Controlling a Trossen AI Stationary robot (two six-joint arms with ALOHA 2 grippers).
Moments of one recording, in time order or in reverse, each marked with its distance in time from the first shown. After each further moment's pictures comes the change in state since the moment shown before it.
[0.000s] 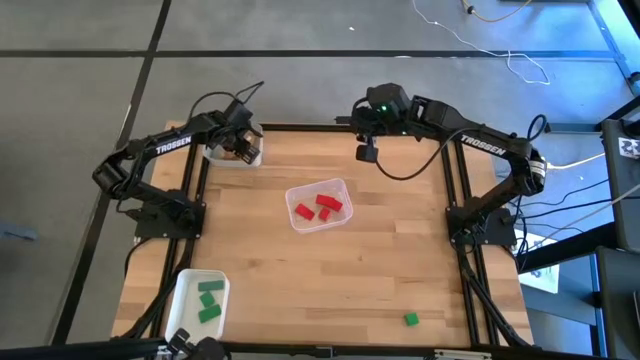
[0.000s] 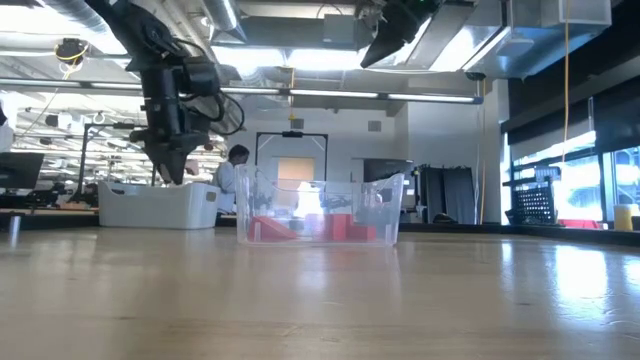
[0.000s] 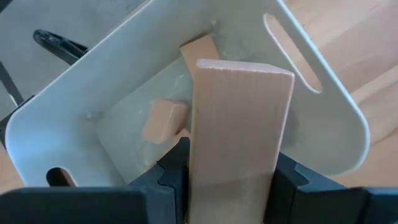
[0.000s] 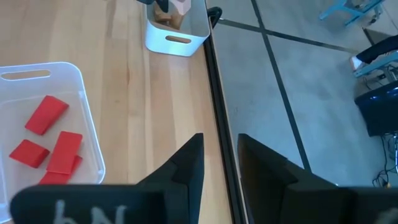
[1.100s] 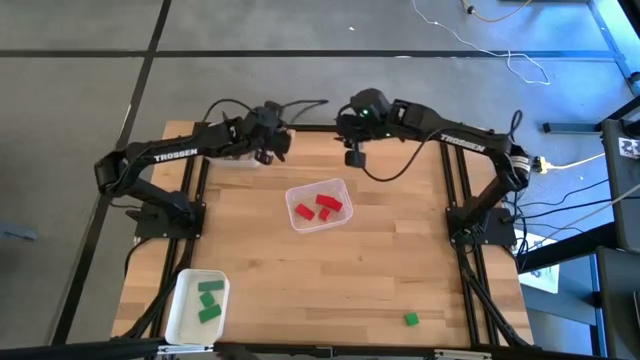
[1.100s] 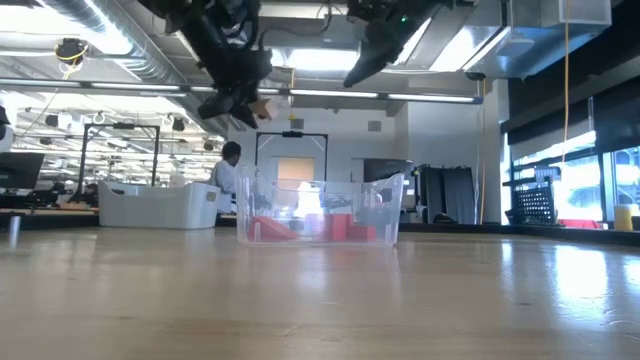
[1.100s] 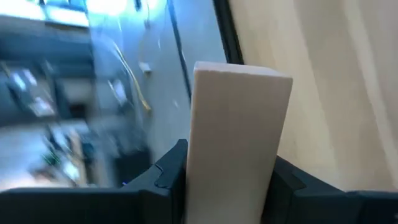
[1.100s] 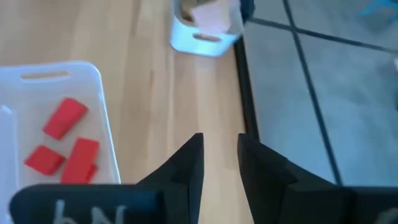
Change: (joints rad) left arm -0.389 0.000 0.179 0.326 -0.226 1.162; right arm 0.000 0.111 0.001 0.054 -0.095 -0.001
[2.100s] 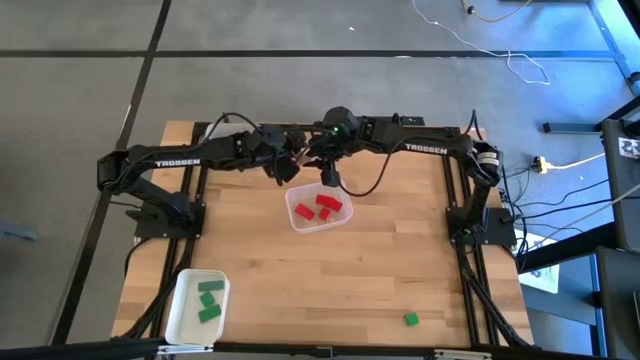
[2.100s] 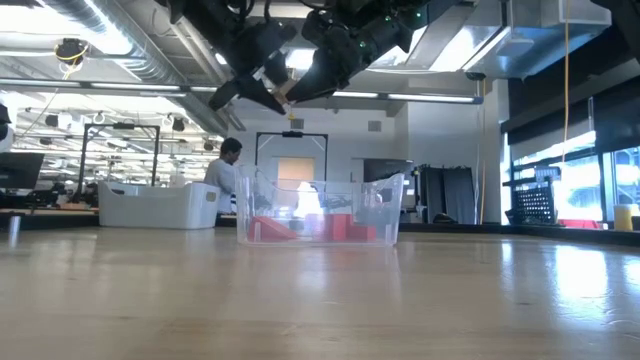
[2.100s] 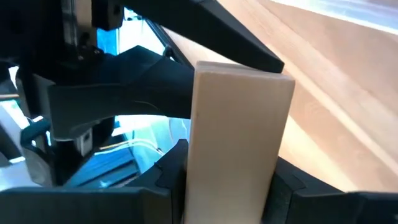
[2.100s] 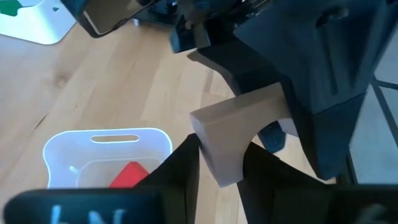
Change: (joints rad) left arm -0.188 0.013 0.001 0.085 0.139 0.349; right arm 0.061 0.214 -0.002 0.294 -0.318 0.051
